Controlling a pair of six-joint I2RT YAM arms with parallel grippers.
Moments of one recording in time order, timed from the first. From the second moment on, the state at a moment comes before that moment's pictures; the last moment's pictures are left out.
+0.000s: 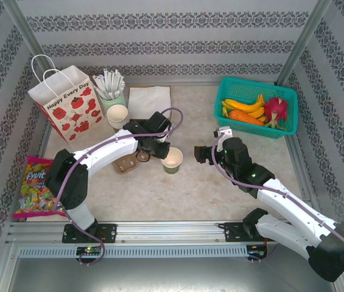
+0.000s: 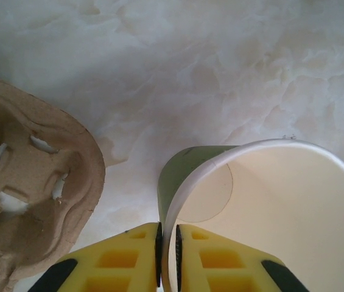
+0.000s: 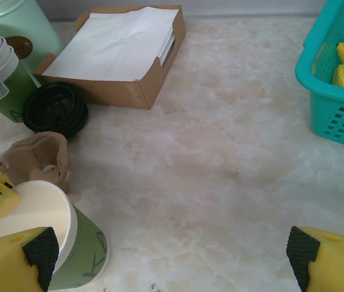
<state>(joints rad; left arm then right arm) -0.67 1.71 1.33 -0.78 0.08 -0.28 0.59 0.90 0.62 -0.23 0.14 0.32</state>
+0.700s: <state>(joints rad) -0.63 1.72 1.58 -0.87 -0.07 -0.44 0.58 0.86 0.64 -0.22 0.23 0.45</state>
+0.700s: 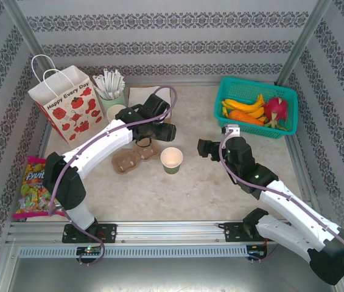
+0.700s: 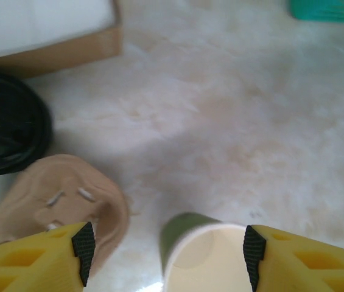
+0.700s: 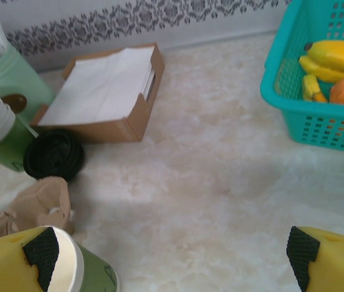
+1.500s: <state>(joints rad) -0.56 2.18 1.82 -0.91 -0.45 -0.61 0.59 0.91 0.64 -0.21 0.11 0.46</state>
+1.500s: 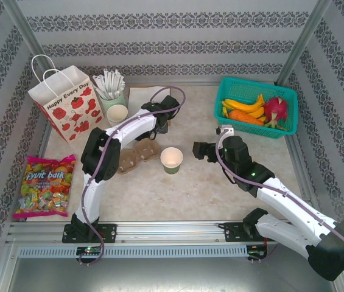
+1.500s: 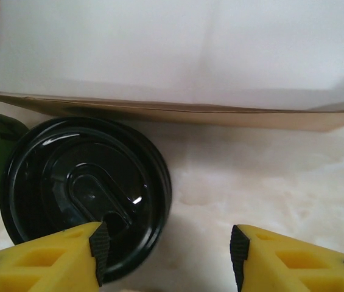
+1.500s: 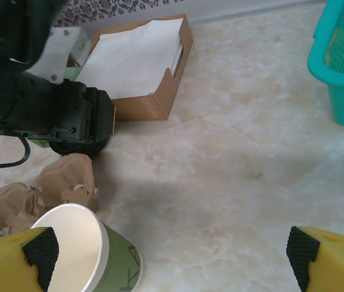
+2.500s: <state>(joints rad) -0.51 2.25 1.86 -0.92 -0.47 -0.61 0.59 0.91 0.64 -0.21 0.11 0.45</state>
